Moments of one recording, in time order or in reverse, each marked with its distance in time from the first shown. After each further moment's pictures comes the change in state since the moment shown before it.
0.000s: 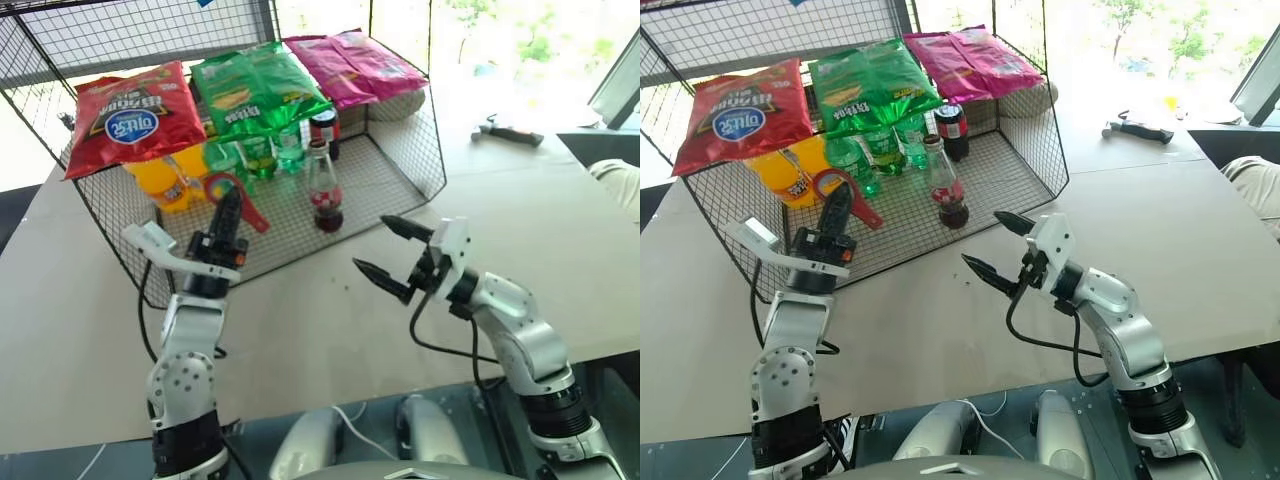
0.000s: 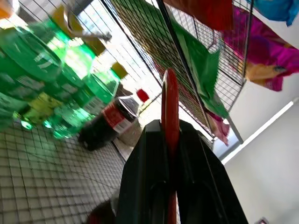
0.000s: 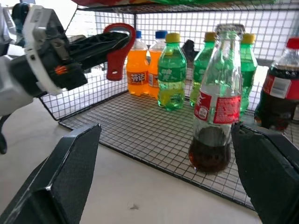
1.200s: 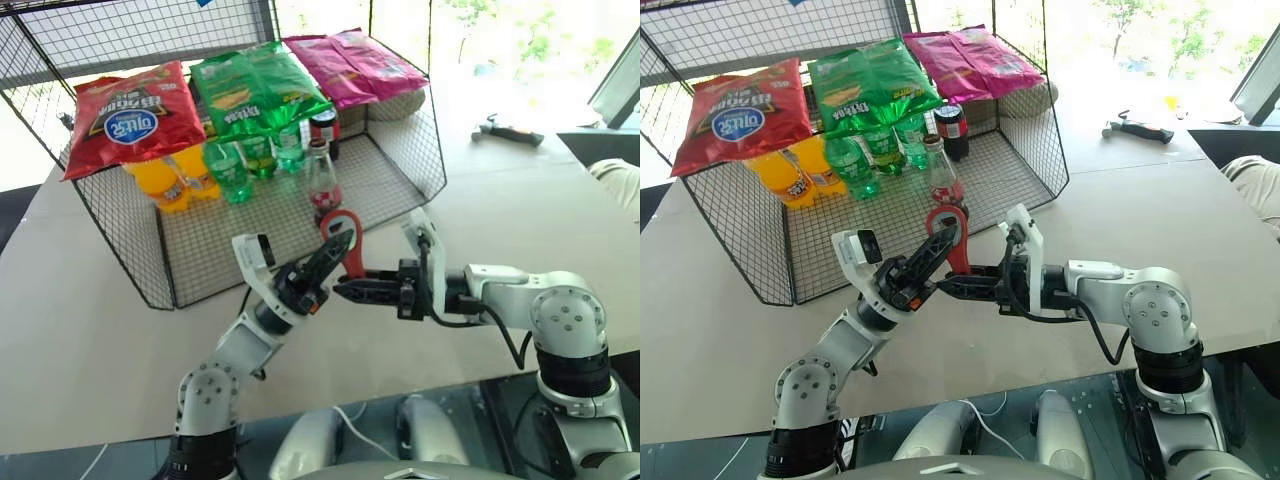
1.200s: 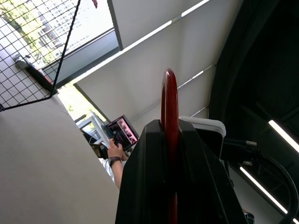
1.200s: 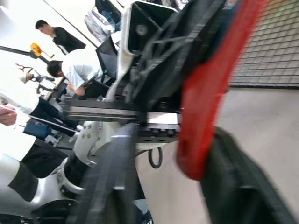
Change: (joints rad) left arm 0.048 0.031 -0.238 -0.012 -0.216 0.300 -0.219; right arm -0.233 -0.057 -0.158 -0.111 0.870 0.964 -0.302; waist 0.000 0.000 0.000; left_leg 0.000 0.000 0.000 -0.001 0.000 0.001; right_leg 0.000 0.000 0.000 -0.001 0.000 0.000
